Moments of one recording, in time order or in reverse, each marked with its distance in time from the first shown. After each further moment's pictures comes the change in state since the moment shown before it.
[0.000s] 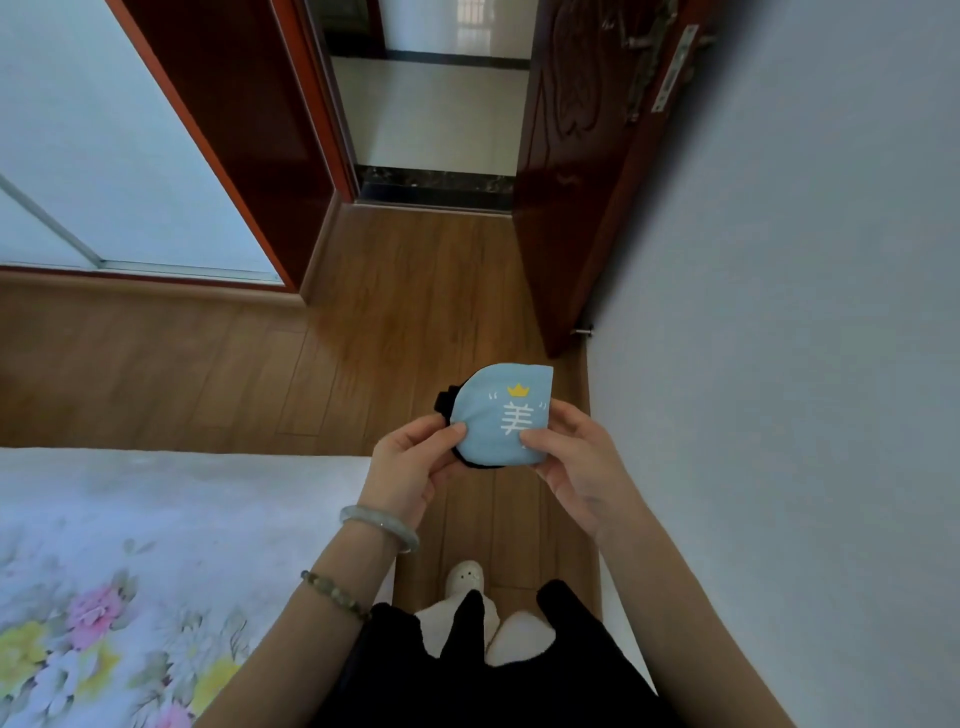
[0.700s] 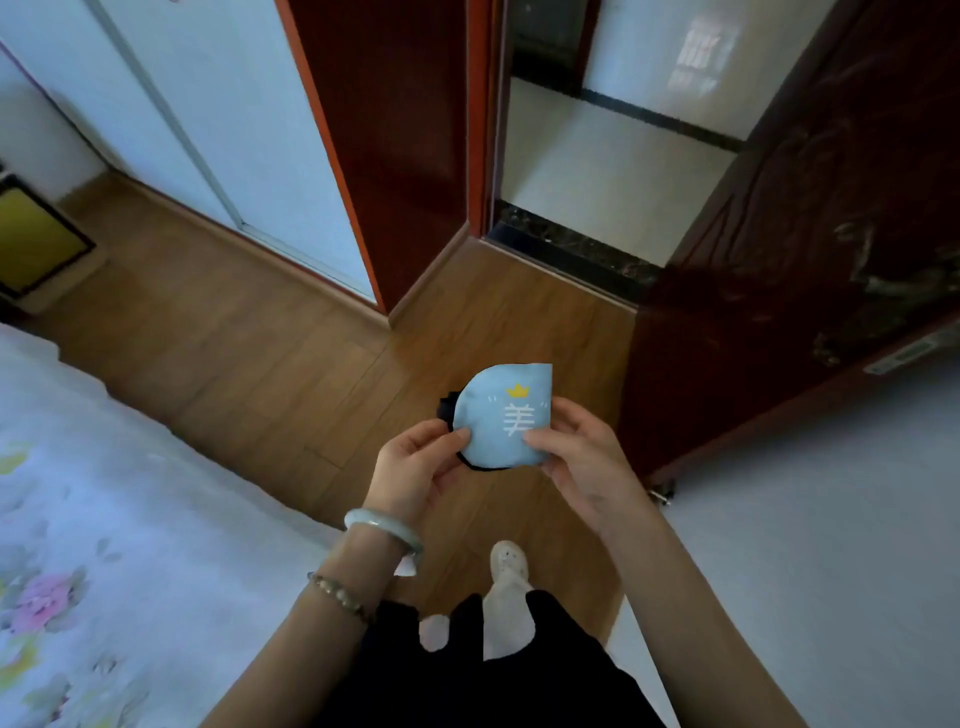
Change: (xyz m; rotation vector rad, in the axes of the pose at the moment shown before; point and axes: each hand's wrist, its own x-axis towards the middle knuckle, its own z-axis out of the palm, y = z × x) left_hand 0.256 0.138 0.050 -0.227 0.386 0.101; right_hand 0.328 -0.171 0.067 -0.246 -0.371 0.151
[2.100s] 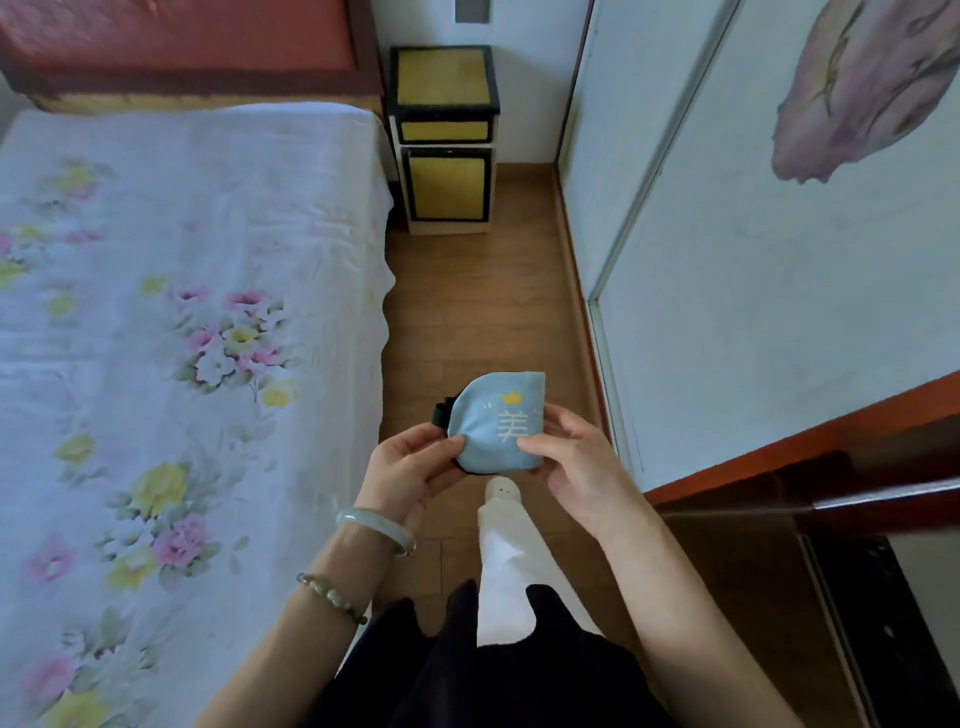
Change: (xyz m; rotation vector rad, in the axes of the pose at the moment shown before) left_hand 0.283 0.330 -0.350 -0.583 0.757 0.358; right_hand 0.473 -0.040 0.538 -0.491 -0.813 0.407
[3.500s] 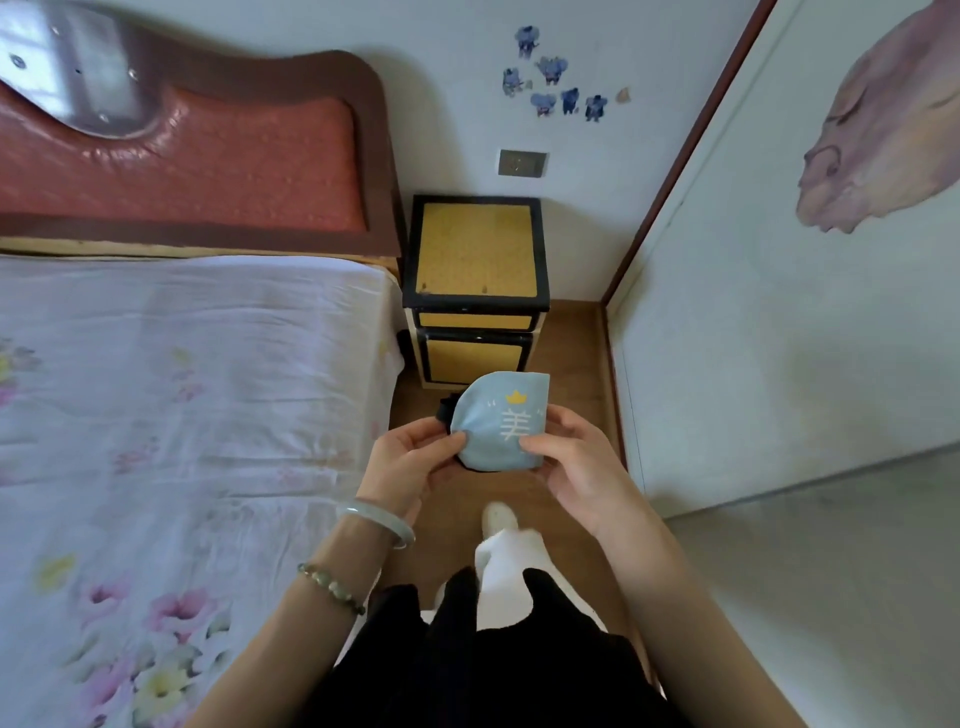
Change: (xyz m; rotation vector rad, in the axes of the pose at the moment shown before) left_hand 0.596 0.407 0.110 0.064 0.034 0.069; right_hand 0.609 -0.395 0.128 -0.010 -0.051 0.009
